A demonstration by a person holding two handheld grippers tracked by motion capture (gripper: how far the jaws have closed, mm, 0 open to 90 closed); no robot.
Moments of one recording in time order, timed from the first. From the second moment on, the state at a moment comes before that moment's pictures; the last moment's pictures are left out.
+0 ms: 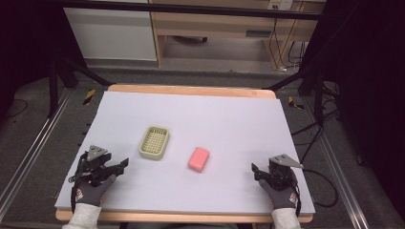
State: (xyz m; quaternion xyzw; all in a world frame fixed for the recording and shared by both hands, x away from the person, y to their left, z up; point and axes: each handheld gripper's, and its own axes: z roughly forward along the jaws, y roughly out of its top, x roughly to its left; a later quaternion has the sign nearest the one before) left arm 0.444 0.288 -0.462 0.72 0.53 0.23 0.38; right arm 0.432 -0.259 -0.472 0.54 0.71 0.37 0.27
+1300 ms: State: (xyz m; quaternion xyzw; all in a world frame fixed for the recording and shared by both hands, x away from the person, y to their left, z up) left arm 0.437 0.250 -0.453 0.74 0.50 0.22 0.39; right arm 0.431 -0.261 -0.473 0.54 0.70 0.37 0.28
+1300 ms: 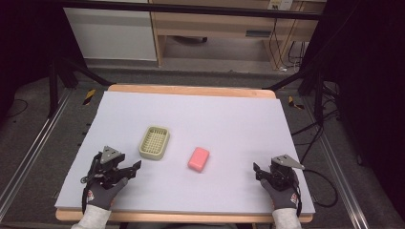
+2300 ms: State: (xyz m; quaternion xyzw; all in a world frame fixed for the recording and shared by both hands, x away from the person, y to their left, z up) left arm 0.437 0.222 -0.447 0.77 0.45 0.22 0.39; right arm 0.431 -0.260 -0.472 0.54 0.70 0.37 0.29
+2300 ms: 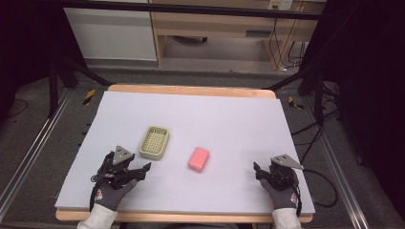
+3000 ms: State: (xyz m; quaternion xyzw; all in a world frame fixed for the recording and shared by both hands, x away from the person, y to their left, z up) left arm 0.447 0.202 -0.432 0.78 0.43 0.21 0.40; right arm 0.431 -0.260 -0.472 0.54 0.70 0.37 0.29
